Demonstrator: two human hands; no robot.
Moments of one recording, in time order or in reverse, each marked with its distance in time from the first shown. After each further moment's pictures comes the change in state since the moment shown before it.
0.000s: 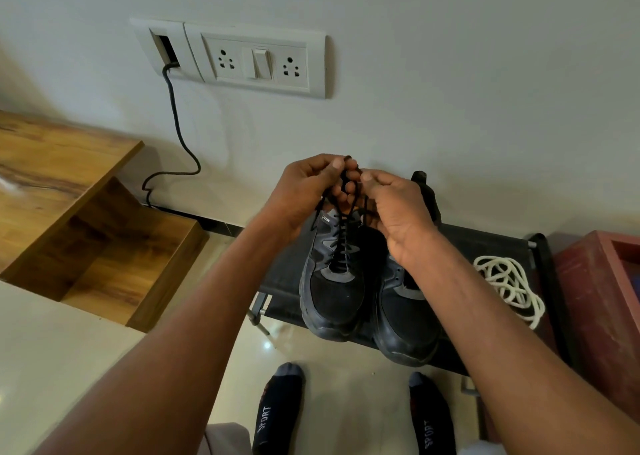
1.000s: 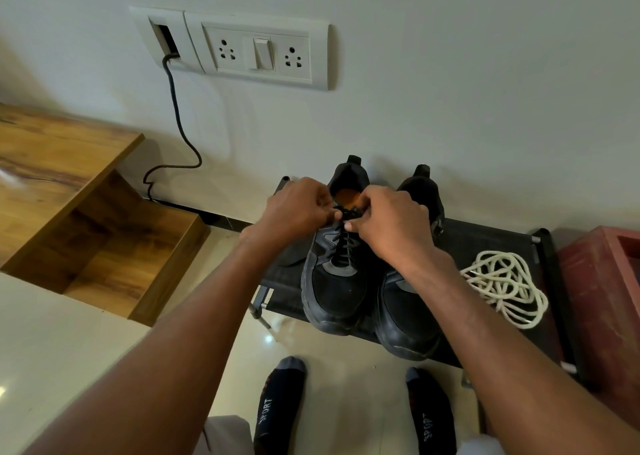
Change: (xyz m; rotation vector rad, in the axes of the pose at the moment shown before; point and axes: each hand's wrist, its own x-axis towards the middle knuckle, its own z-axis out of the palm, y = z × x) left_hand 0.003 -0.025 -0.017 1.053 0.002 -0.045; right_hand 0.003 0.023 -0.008 -1.357 0.044 -0.269
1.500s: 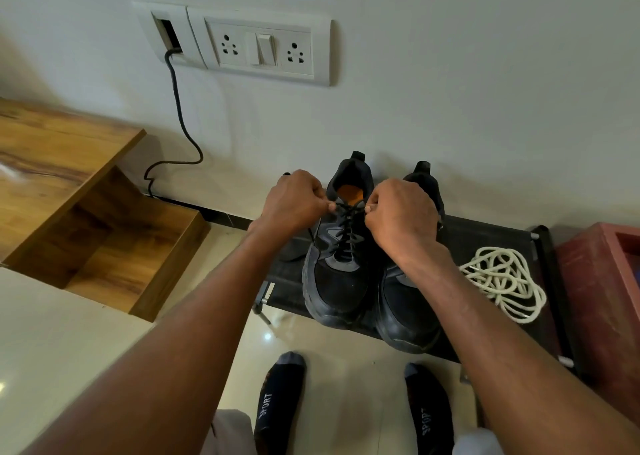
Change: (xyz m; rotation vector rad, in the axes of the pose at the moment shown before) left_hand -0.002 0.001 -0.001 -0.124 0.077 -0.118; right_hand 0.001 0.001 0.001 -0.105 0.147 0.058
